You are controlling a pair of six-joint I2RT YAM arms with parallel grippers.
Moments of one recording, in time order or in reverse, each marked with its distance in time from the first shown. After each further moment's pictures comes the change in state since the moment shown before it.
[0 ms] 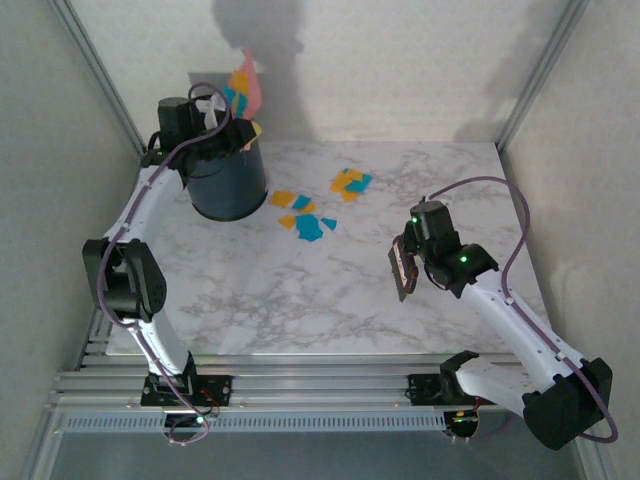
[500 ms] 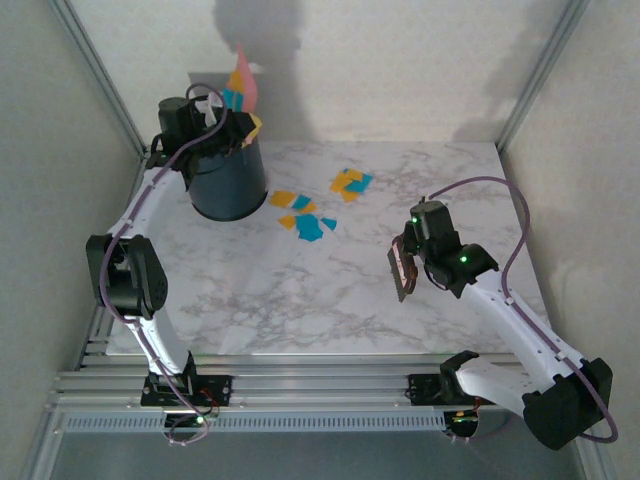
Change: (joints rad) left arm 0.000 0.016 -0.032 0.179 0.006 -0.240; right arm 0.000 0.000 0.000 0.000 -0.007 0.000
